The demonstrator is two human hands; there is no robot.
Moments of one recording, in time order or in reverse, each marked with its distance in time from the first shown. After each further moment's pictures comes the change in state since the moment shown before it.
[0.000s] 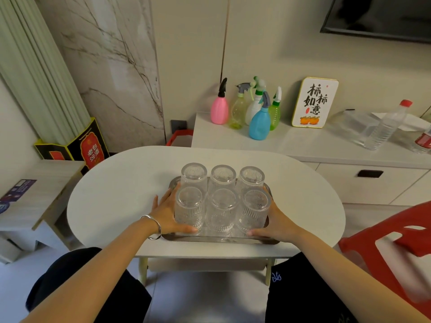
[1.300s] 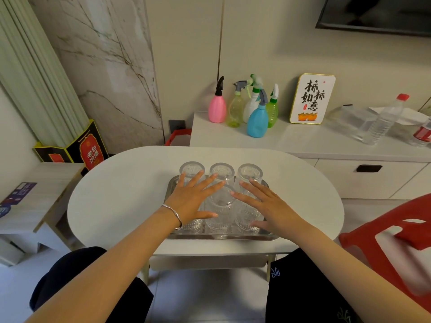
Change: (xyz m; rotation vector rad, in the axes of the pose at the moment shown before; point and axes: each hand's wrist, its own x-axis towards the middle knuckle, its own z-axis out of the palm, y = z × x) left_hand 0.007 0.075 -0.017 0.627 0.064 0.332; right_hand -0.008 -0.041 -0.015 -0.772 -0.050 -0.278
